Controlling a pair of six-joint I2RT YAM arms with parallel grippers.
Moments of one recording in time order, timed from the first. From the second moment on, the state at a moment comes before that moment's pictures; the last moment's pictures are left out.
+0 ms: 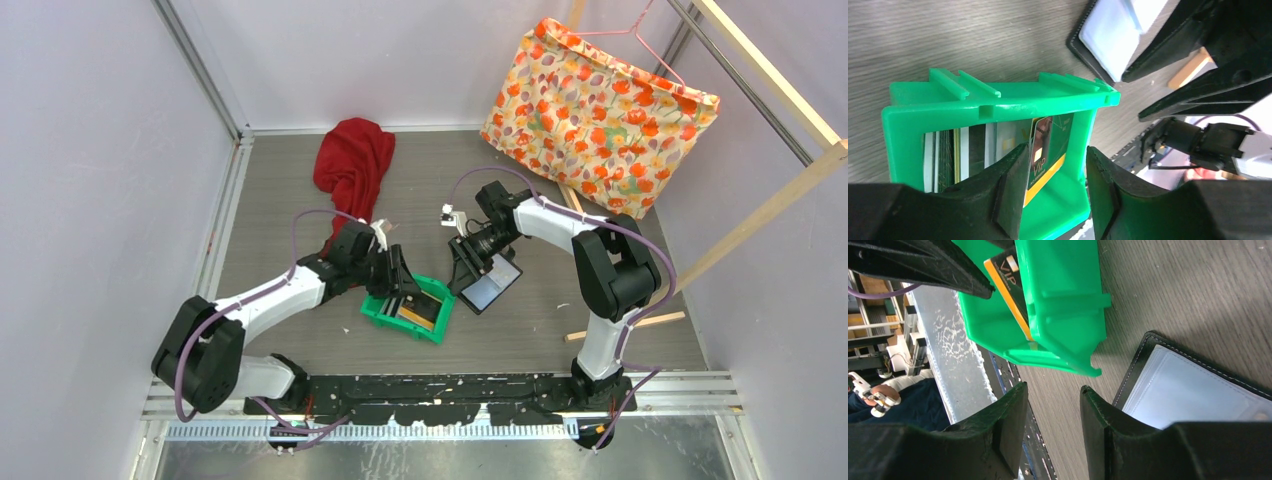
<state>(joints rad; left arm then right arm) -0.59 1.31 0.69 -0.21 0.38 -0.74 0.48 1.84 1.21 -0.79 -0.92 -0.29</state>
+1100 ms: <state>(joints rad) -0.58 1.37 0.54 0.29 0.66 -1.05 0.49 1.84 1.22 -0.81 -0.97 -0.32</state>
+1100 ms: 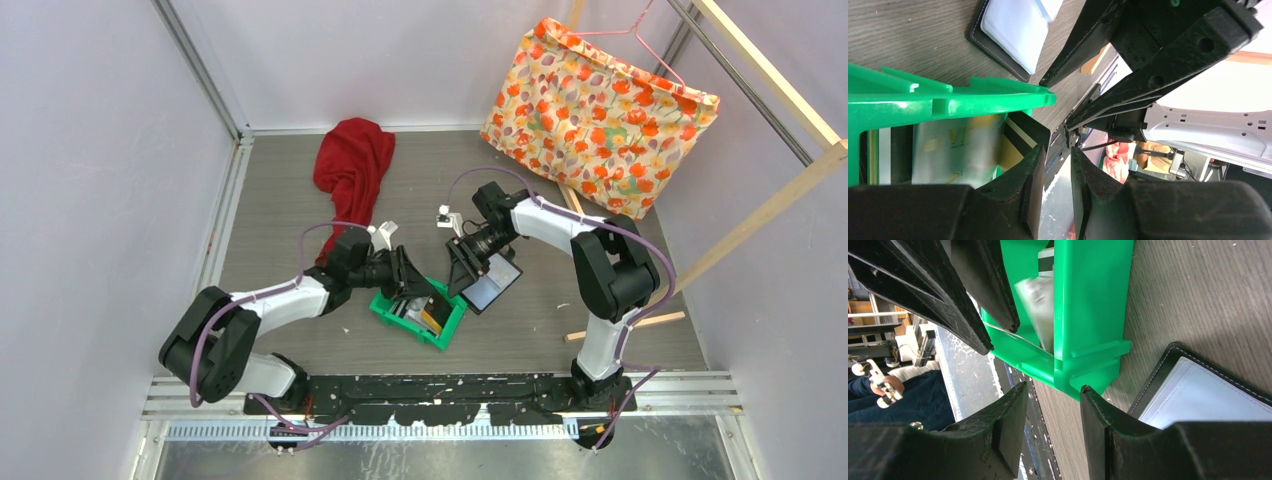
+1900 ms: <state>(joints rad) -0.68 1.40 0.71 -0.10 0.55 -0.88 0.50 1.84 1.22 -0.81 -0.97 -0.32</state>
